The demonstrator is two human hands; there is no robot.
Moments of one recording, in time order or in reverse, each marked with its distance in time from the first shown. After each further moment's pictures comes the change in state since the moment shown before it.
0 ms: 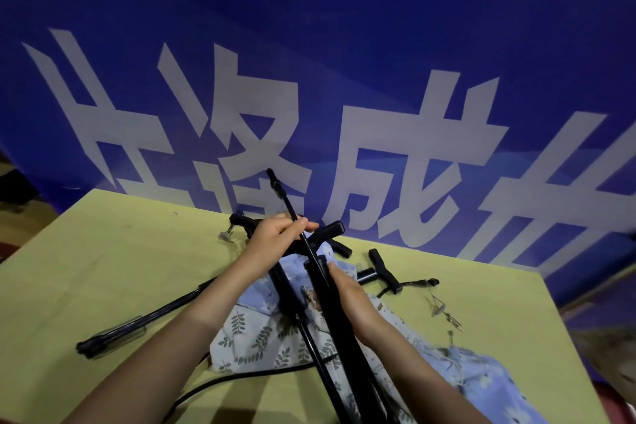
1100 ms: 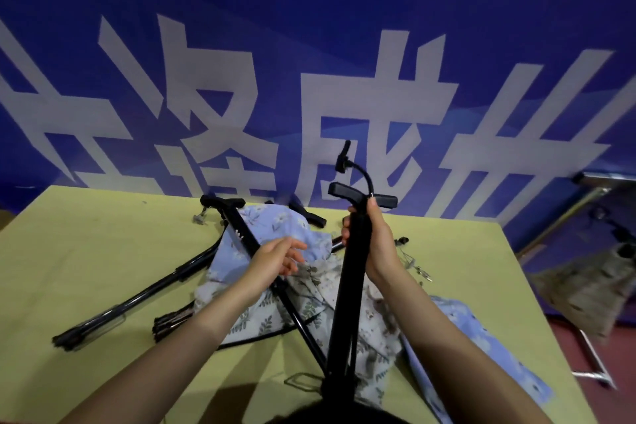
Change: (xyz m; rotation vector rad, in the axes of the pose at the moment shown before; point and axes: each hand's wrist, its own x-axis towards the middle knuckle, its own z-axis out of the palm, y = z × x) left_hand -0.042 -0.033 0.061 -0.263 -0.130 -0.437; right_hand -0.012 -0.014 -0.068 0.638 0.223 -0.171
